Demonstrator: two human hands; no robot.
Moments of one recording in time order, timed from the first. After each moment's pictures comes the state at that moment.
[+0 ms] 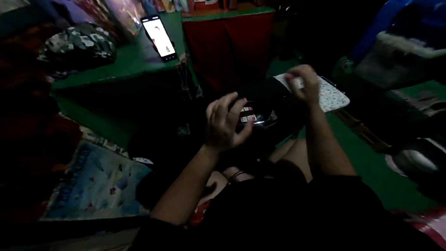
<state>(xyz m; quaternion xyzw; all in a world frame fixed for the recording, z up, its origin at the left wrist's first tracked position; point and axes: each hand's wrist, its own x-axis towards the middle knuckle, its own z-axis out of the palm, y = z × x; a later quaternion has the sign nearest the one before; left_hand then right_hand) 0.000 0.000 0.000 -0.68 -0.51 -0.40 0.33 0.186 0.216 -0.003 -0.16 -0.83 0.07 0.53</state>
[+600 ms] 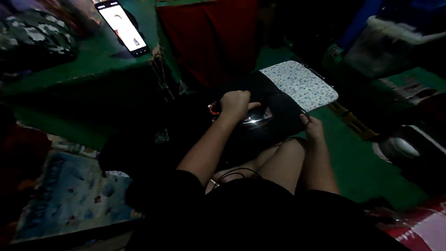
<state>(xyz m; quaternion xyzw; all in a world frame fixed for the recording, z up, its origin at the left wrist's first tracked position) 0.038 0.144 0.018 -0.64 -0.77 0.00 -0.03 0.287 0.245 -0.152 -0.54 -0.58 0.45 0.41</state>
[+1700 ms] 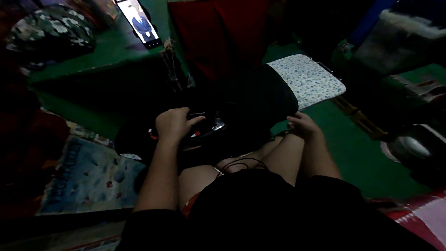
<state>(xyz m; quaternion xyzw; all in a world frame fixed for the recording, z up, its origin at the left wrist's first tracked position) -0.056 -0.016 0.018 -0.48 -0.88 -0.02 0.00 0.271 0.226 -0.151 -0.39 -0.61 0.64 0.28</state>
